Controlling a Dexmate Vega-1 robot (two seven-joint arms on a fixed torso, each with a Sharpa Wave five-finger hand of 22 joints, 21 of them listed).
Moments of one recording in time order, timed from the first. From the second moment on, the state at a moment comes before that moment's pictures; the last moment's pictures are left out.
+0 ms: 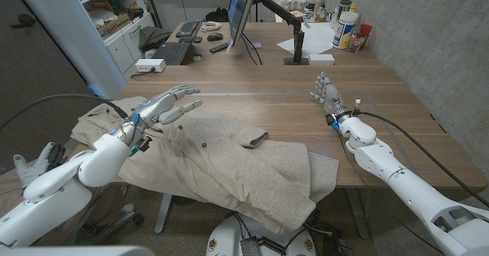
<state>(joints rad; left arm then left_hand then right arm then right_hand) 1.60 0.87 -0.20 -2.11 0.44 -0.15 0.16 0.15 0.03 0.32 -0.04 0.19 0.26 -0.14 0.21 0.18 0.17 -0.05 0.26 0.20 0.04 -0.04 0.20 0.18 0.13 0.11 0.21 0.17 -0.83 -0.53 -0.40 -1.32 0.58 0.25 -0.02 0.06 0.03 0.19 0.10 0.21 -0.06 -0.06 0.19 0.19 -0.03 -0.02 0.19 0.19 -0.07 -0.04 0.20 0.20 0.15 0.07 0.20 0.17</state>
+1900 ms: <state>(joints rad) 1.72 0.73 -0.31 -2.11 0.74 -0.23 0.24 0.11 -0.02 0.29 -0.06 0.22 0.29 -0.15 0.21 0.18 0.23 -0.06 0.26 0.20 0.11 -0.04 0.20 0.18 0.20 0.14 0.21 0.17 -0.83 -0.54 -0.41 -1.32 0.56 0.23 -0.04 0.06 0.03 0.19 0.10 0.21 -0.07 -0.06 0.19 0.19 -0.03 -0.02 0.19 0.19 -0.07 -0.04 0.20 0.20 0.15 0.07 0.19 0.17</state>
